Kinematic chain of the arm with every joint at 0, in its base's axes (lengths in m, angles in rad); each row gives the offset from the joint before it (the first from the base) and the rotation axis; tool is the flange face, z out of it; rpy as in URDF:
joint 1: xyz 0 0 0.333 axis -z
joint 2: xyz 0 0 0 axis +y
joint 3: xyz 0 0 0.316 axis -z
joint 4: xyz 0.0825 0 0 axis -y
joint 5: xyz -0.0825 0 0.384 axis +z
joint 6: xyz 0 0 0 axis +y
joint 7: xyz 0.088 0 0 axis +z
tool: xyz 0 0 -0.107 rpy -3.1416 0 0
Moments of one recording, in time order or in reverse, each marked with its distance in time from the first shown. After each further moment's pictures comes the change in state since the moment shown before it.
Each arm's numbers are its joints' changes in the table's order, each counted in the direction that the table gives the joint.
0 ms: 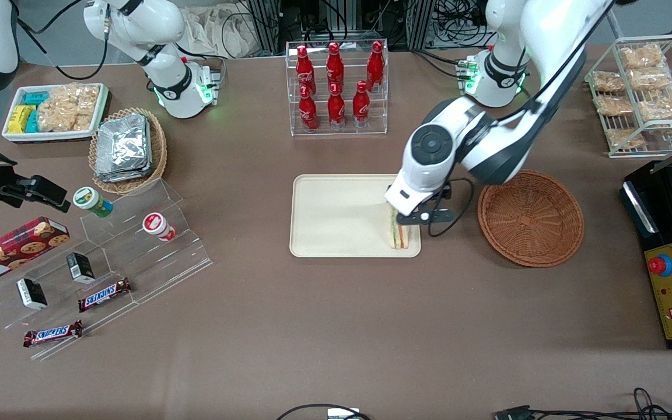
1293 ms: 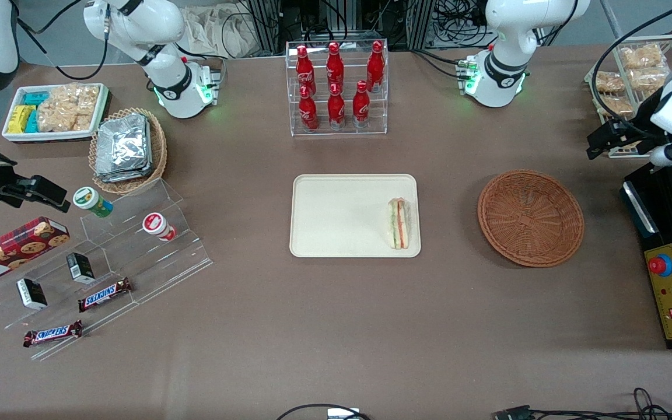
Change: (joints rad) arm 0.041 -0.502 -0.666 0.055 -0.247 0.320 -0.669
